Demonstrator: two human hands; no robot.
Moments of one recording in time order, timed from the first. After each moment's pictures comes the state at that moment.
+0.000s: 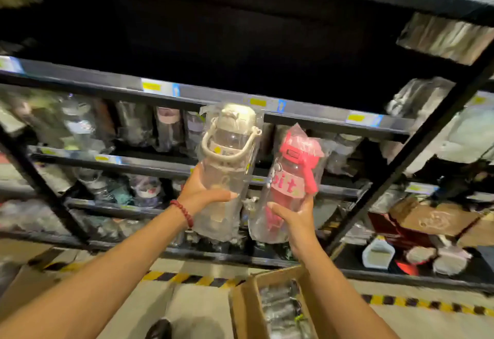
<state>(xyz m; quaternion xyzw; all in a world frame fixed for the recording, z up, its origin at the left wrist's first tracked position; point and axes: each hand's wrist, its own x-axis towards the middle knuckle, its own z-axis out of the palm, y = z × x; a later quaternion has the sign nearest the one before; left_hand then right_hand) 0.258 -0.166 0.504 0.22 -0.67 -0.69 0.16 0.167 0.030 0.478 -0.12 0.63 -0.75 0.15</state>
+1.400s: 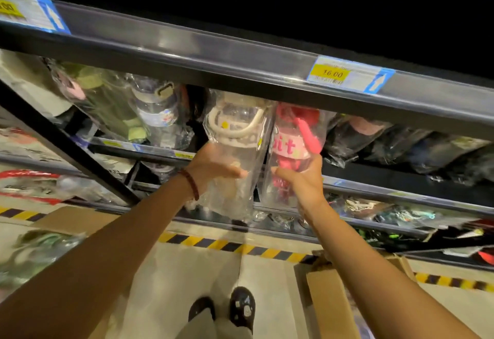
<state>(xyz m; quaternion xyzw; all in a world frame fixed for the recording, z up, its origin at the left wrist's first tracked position) 0.239 -0.550 0.403 0.20 -0.61 -0.76 -0.01 0.145 -0.369 0.400 -0.07 0.70 -0.67 0.21</state>
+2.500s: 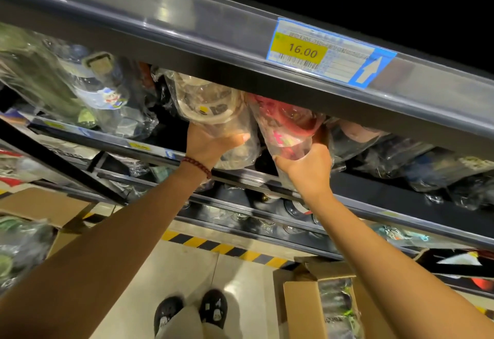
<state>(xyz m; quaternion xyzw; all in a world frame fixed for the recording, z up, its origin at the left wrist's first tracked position) 0.144 -0.519 0.353 0.32 -0.62 -0.66 0.28 0.054 -0.351 0.393 -0.17 0.89 -0.41 0.11</state>
